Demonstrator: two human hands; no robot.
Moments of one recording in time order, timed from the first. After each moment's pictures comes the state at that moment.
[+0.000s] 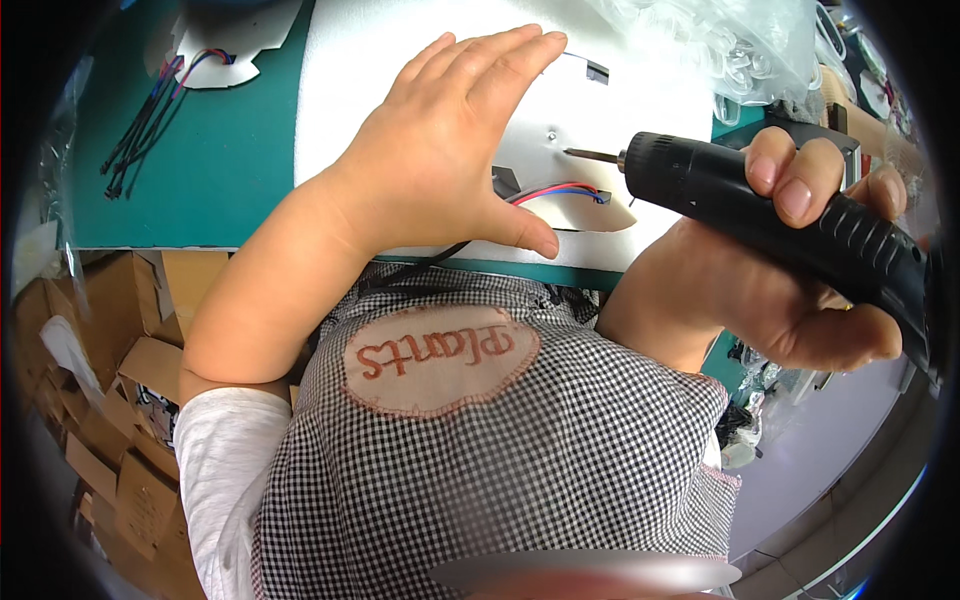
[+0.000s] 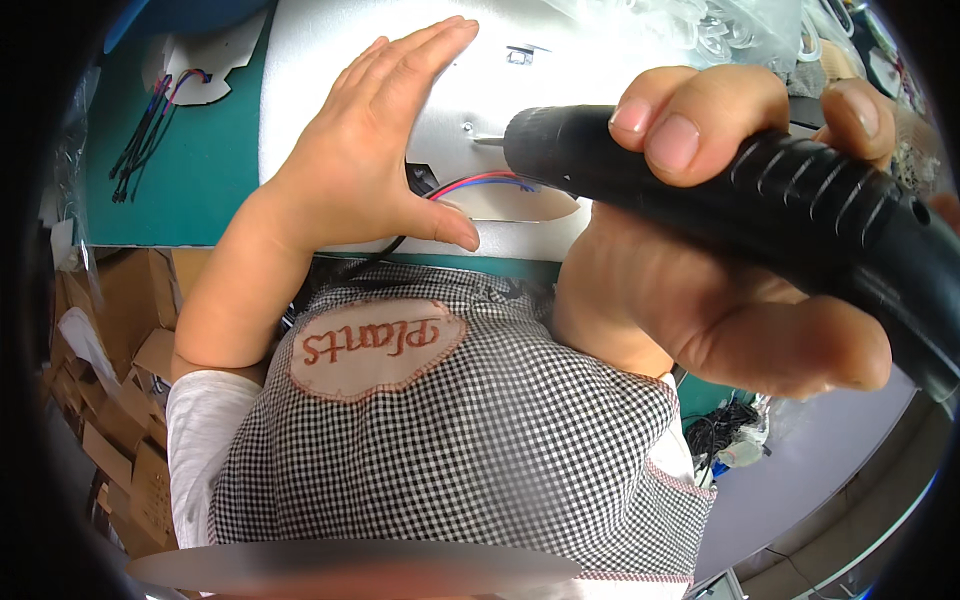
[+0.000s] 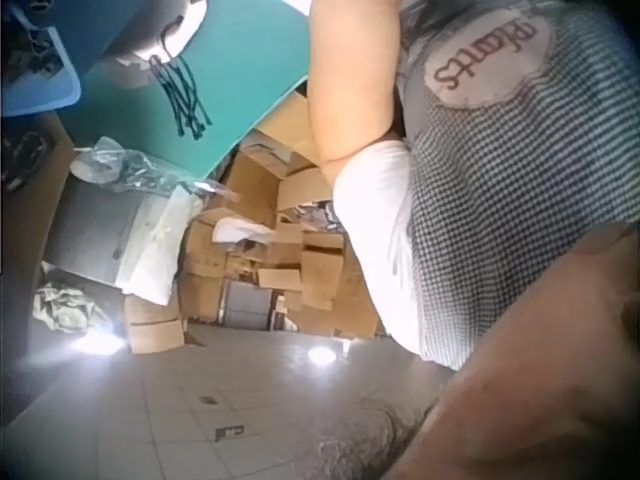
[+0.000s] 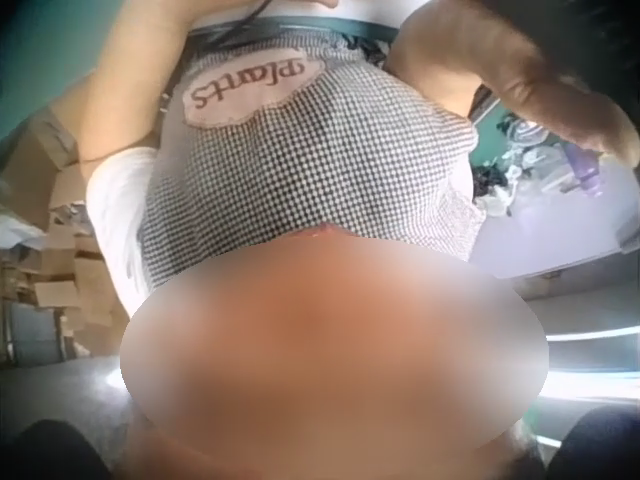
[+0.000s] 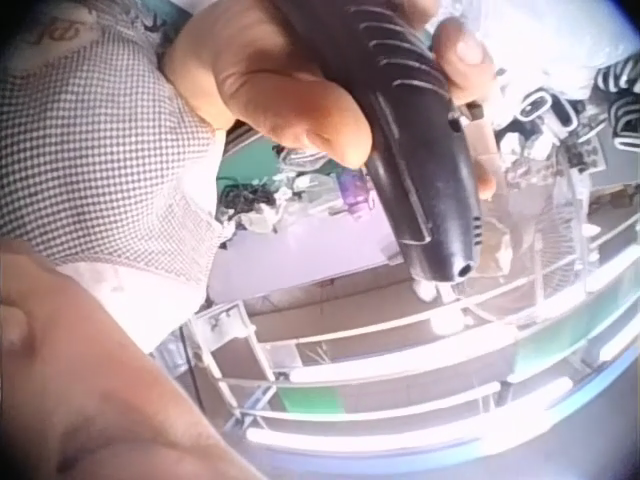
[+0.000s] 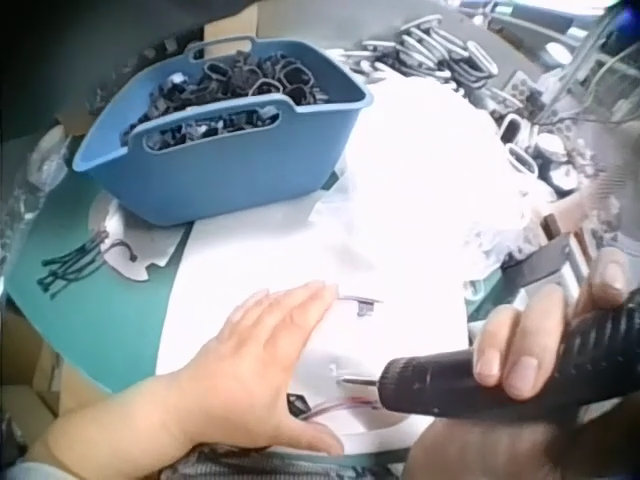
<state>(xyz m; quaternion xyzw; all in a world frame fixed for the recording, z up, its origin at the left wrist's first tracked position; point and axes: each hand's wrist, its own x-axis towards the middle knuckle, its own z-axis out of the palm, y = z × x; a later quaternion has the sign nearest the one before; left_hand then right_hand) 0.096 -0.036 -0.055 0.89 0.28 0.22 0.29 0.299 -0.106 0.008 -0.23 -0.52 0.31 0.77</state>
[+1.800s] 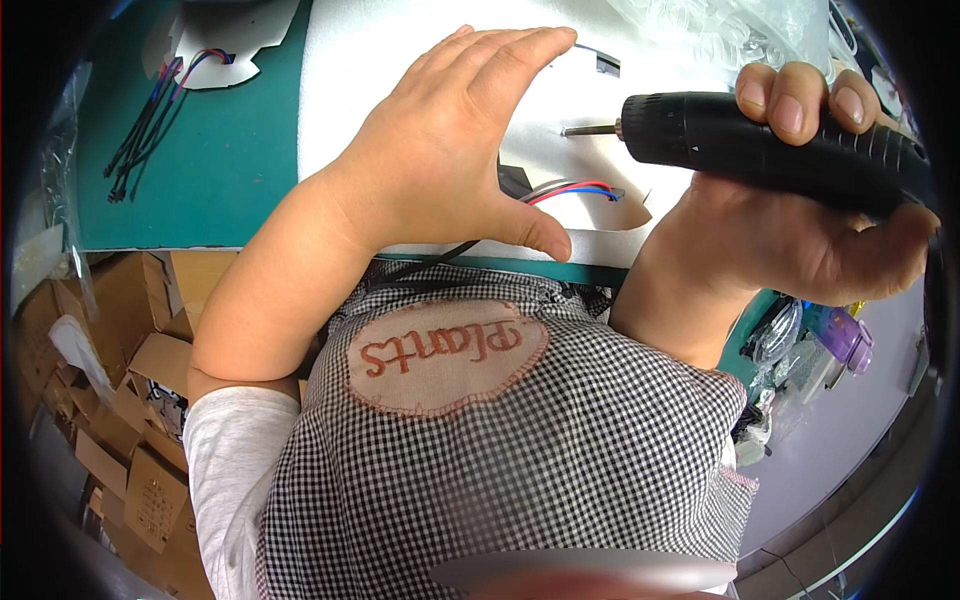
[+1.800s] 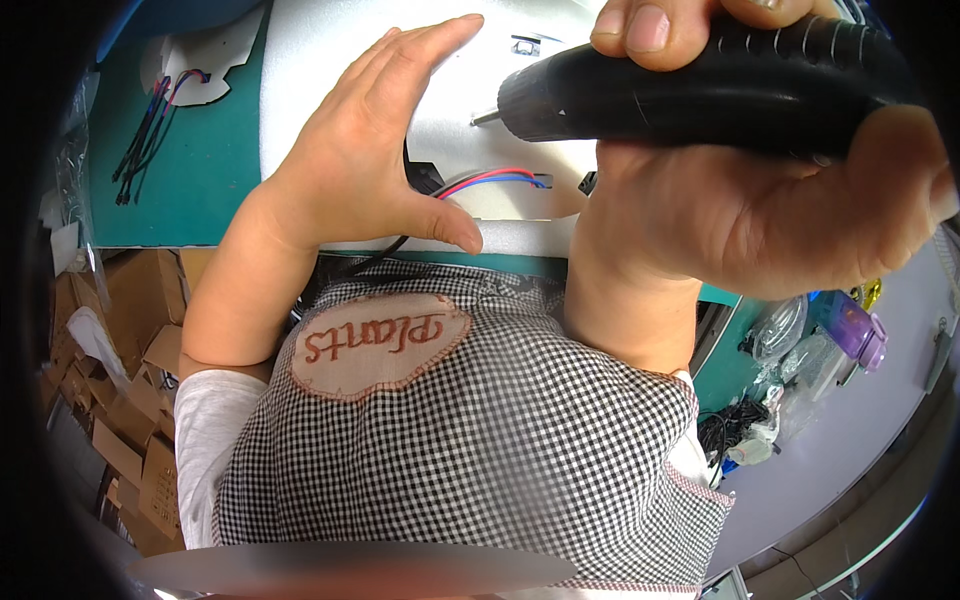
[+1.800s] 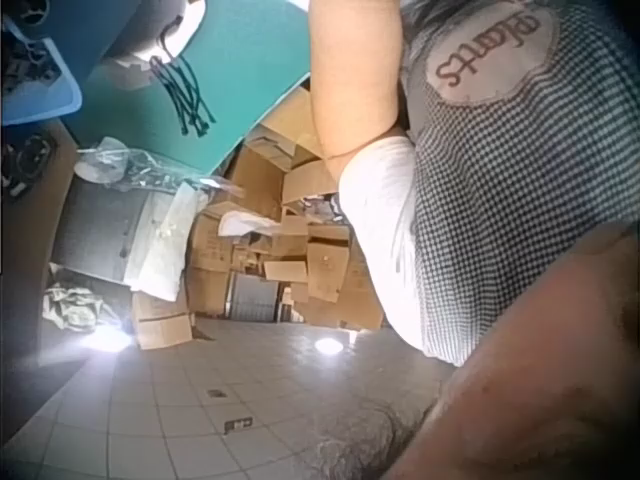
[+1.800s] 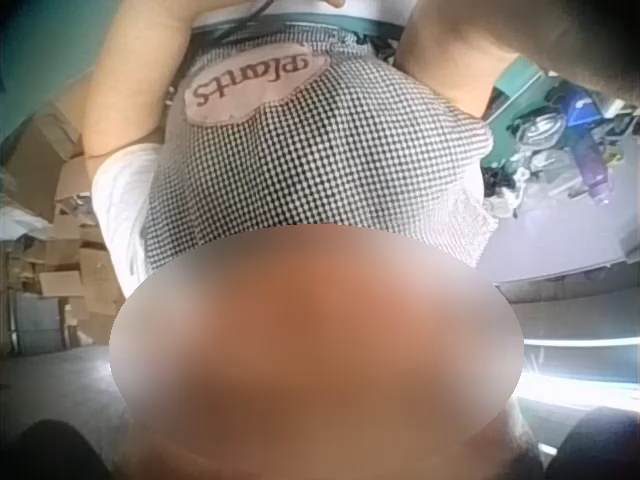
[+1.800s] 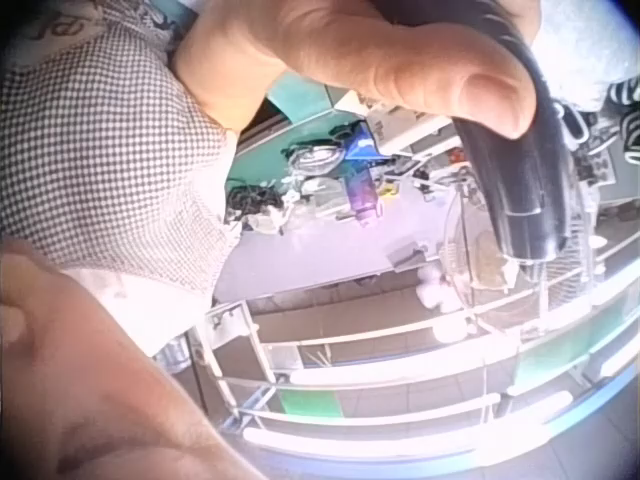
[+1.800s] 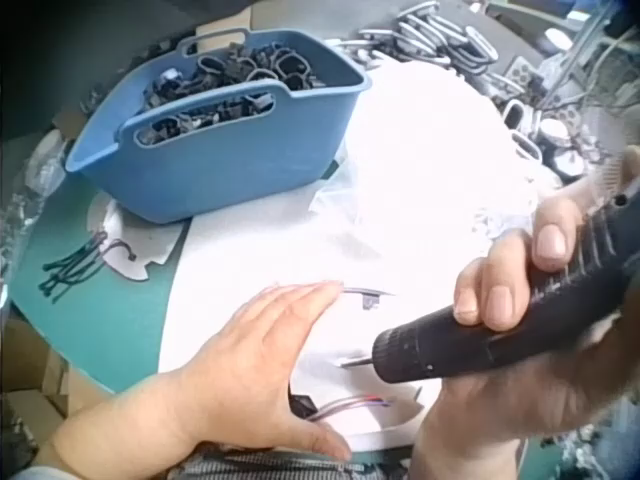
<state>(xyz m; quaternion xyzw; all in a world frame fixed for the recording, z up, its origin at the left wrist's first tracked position) 0.097 -0.032 -0.060 0.89 0.26 0.24 0.30 0.355 -0.071 0.000 -0.18 -0.58 0.48 0.63</state>
